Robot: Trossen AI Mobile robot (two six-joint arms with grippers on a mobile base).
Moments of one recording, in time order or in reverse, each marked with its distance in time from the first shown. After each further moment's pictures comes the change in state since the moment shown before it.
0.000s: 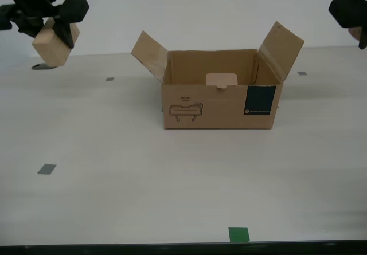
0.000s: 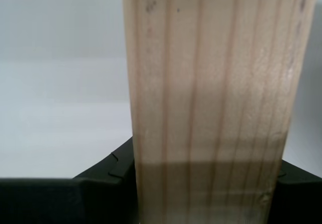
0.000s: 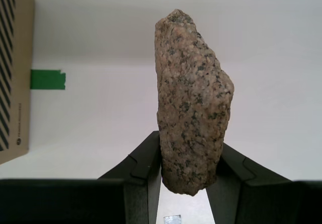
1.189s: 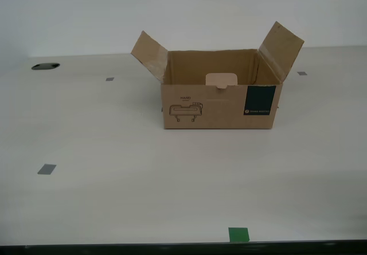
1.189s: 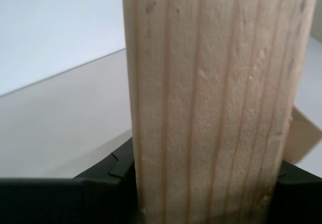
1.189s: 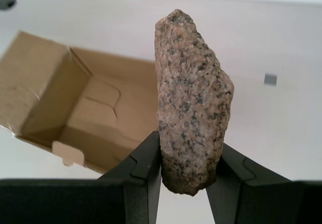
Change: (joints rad) arm 0 0.114 -0.318 0.077 -0.020 -0.354 0.018; arm 1 -0.392 -0.193 0.169 0.171 0.232 0.030
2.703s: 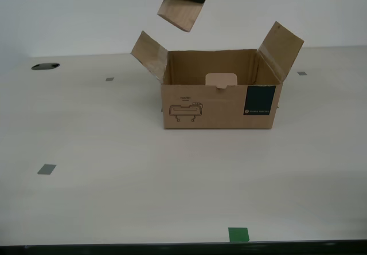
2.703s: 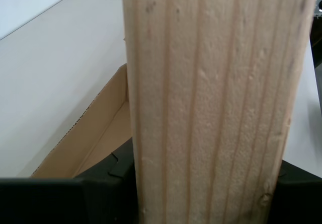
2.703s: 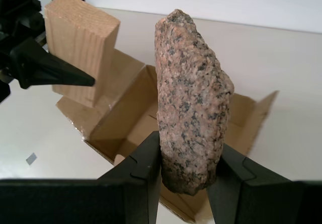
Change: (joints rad) arm 0 0.100 0.004 -0.158 0.304 -0.228 0.024; arm 1 -0.108 0.225 -0.142 0.252 0.324 0.288
